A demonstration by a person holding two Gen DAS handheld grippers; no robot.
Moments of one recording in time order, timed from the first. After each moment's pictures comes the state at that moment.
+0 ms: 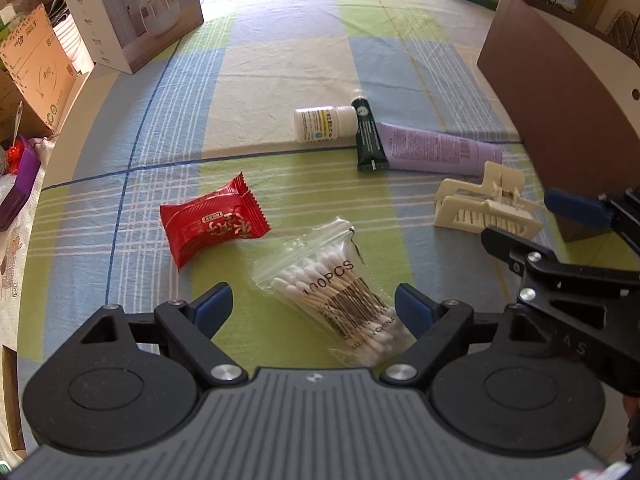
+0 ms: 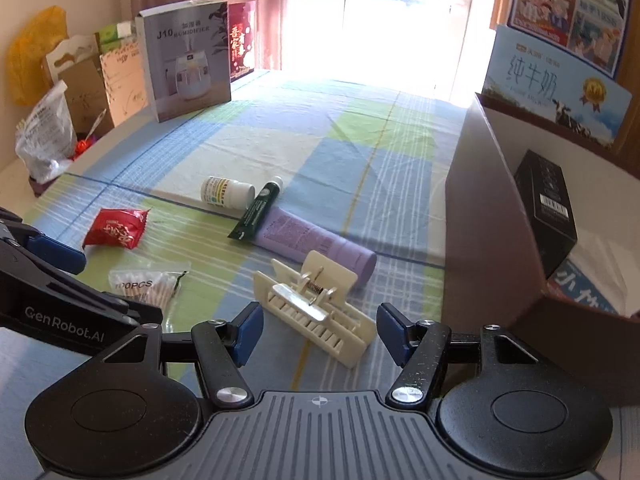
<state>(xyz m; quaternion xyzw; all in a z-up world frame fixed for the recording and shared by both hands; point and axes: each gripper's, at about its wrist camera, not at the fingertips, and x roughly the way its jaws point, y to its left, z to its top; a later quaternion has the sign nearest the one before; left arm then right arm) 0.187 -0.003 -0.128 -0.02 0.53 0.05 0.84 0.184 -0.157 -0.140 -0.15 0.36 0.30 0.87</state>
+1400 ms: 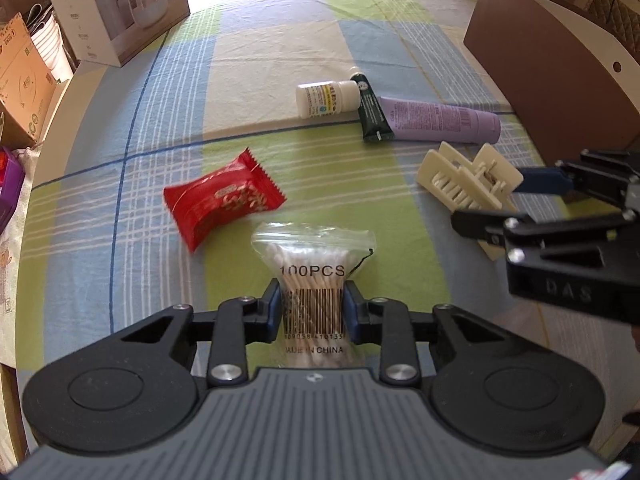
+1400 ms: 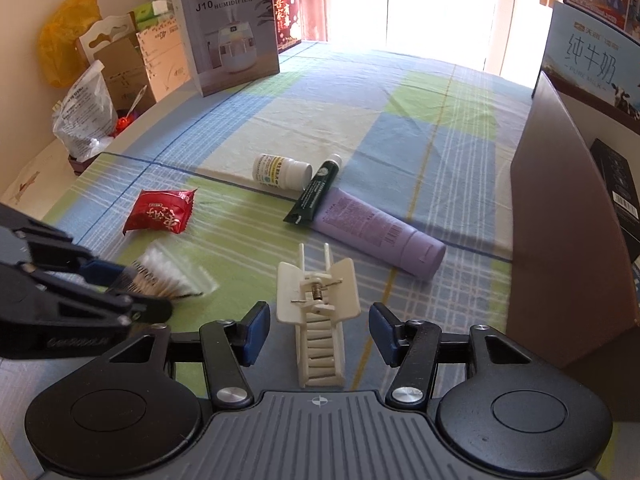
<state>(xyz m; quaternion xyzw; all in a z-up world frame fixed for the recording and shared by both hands) 0.168 0.014 -0.137 -0.01 0.53 0.01 0.85 0.193 -0.136 -0.148 -0.15 0.41 0.36 0.82</state>
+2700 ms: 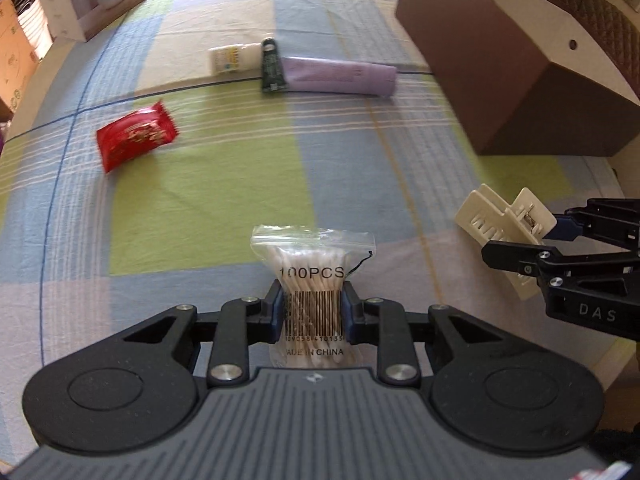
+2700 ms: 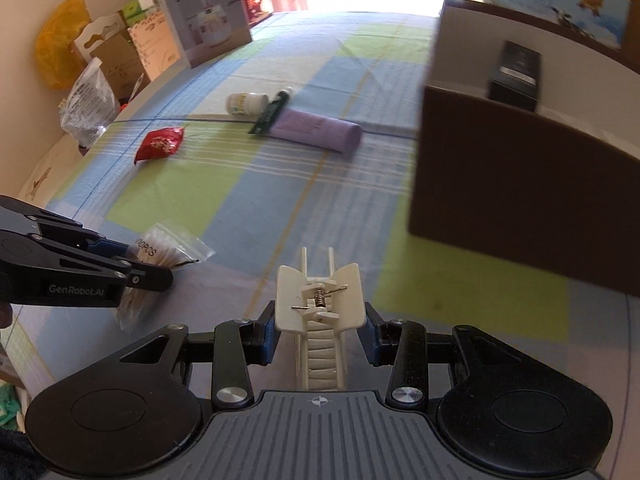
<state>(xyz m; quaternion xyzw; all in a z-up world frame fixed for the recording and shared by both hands) 0.126 -0.065 -0.127 -0.04 0.55 -0.01 0.83 0.154 -0.257 -0.135 -0.11 0.48 0.35 0.80</state>
